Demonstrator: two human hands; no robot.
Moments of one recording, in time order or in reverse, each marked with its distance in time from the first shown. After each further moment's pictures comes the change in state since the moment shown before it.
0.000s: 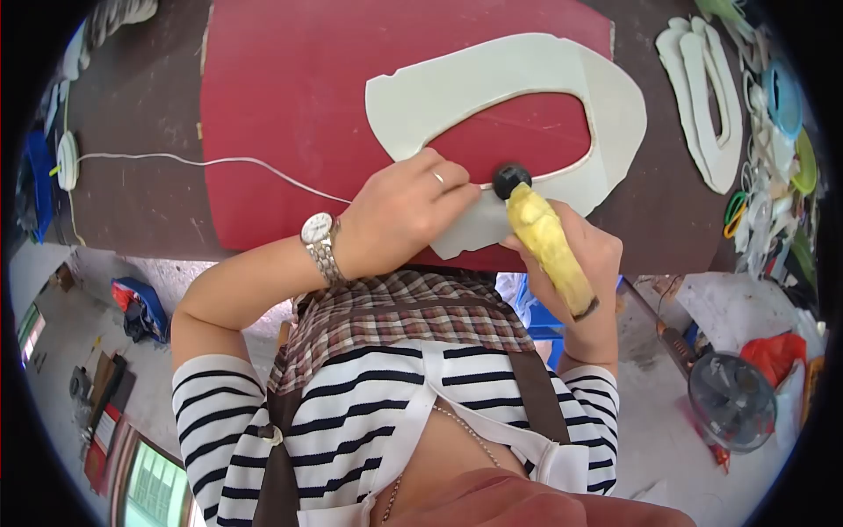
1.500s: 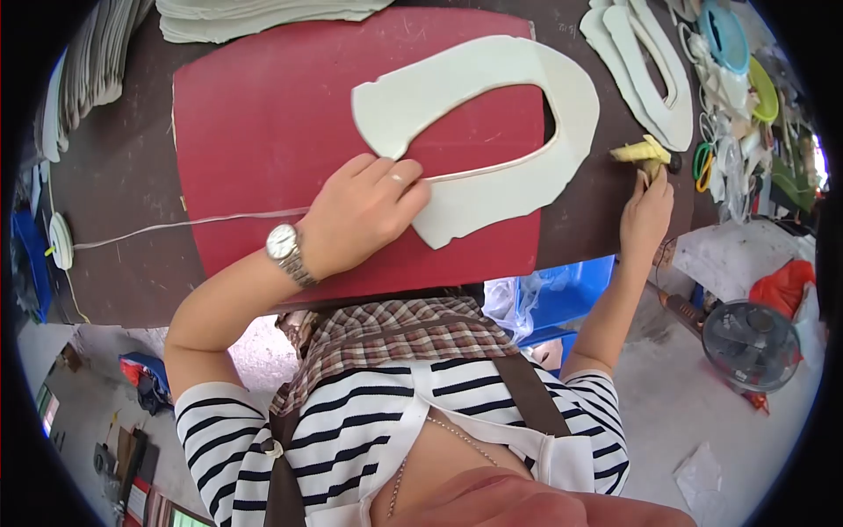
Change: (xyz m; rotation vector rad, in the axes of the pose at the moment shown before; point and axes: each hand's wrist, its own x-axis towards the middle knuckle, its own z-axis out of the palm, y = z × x) left_hand 0.025 -0.028 -0.023 0.180 -0.085 0.166; right_hand -0.023 0.141 -0.059 -0.941 0.545 0.570
